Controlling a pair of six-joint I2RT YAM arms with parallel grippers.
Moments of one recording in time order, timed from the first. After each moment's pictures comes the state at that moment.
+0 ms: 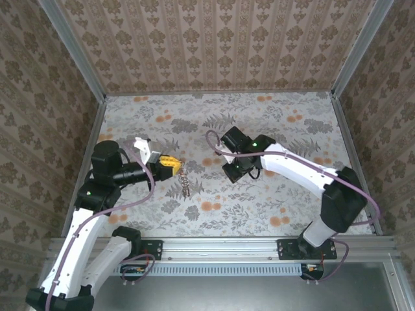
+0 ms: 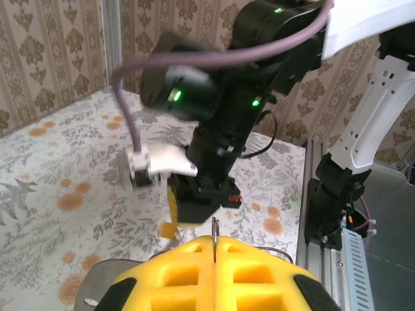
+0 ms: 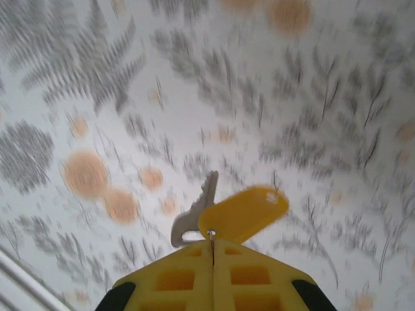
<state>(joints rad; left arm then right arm) -0.32 0.70 0.86 -0.45 0.99 0.10 0.72 1.62 1.30 -0.96 -0.07 0.06</state>
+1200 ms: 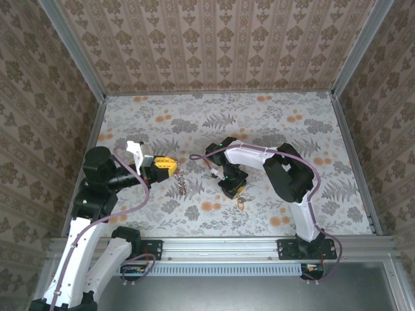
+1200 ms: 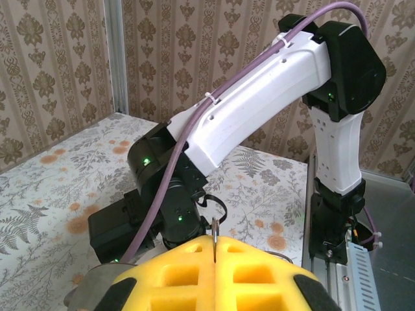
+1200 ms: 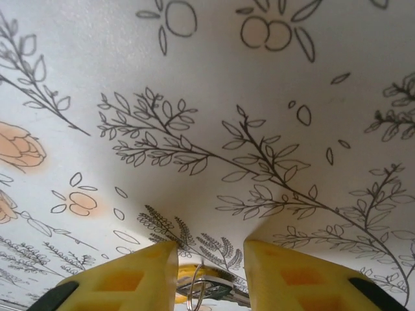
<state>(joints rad) -0.29 0.63 0.83 -0.39 1.03 0.06 0.74 2.07 1.46 -1.21 -0.06 -0.03</state>
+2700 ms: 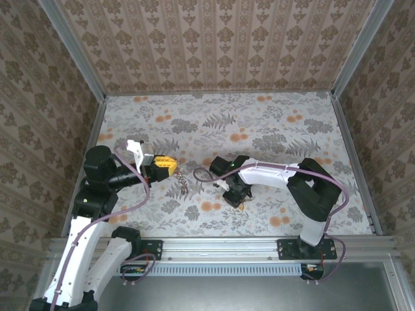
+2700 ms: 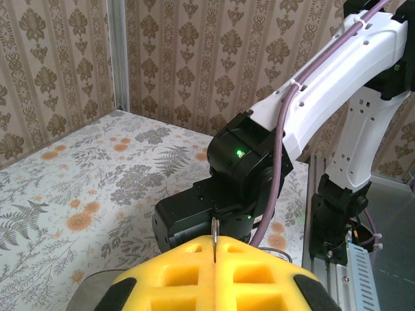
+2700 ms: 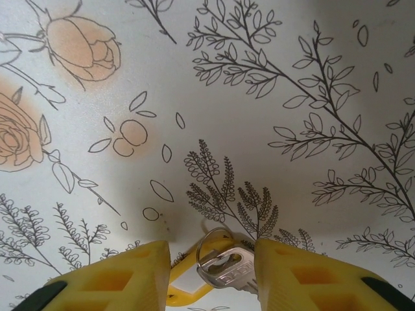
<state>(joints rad) -0.28 0.64 0.83 -0.39 1.03 0.05 0.85 1.79 1.12 -0.90 0.06 -0.04</state>
